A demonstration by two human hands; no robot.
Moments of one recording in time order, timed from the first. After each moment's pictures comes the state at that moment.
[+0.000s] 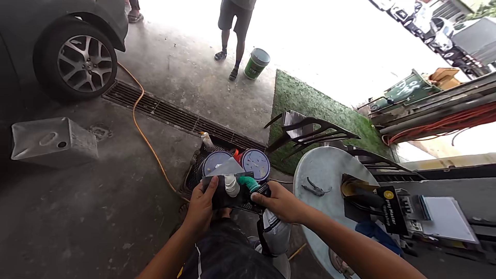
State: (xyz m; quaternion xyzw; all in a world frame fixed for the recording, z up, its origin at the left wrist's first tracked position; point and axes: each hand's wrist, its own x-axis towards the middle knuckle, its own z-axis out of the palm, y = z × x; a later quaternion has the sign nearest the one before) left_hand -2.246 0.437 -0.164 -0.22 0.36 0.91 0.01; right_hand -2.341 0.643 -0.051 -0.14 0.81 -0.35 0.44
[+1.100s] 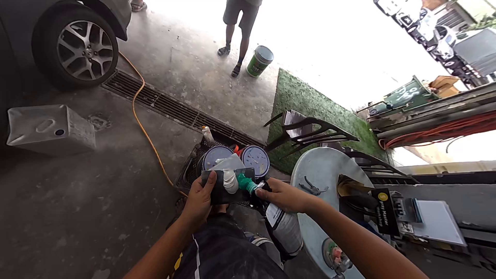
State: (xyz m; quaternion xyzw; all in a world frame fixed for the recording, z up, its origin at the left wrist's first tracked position) left_hand -2.237 0.434 -0.169 -0.20 0.35 0.91 0.01; right_hand -2.355 0.656 -0.056 -0.20 0.76 -0.32 0.53
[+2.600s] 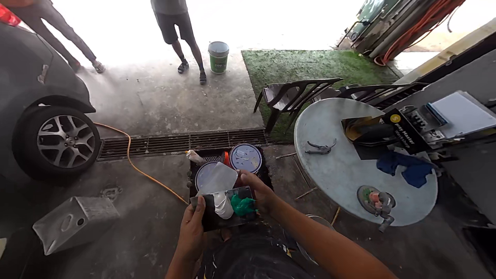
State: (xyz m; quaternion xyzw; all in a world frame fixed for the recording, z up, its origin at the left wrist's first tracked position) left_hand -2.251 0.421 -0.136 -0.10 0.46 0.88 0.08; right_hand -2.313 0.638 -0.141 0.02 0.48 -0.83 0.27
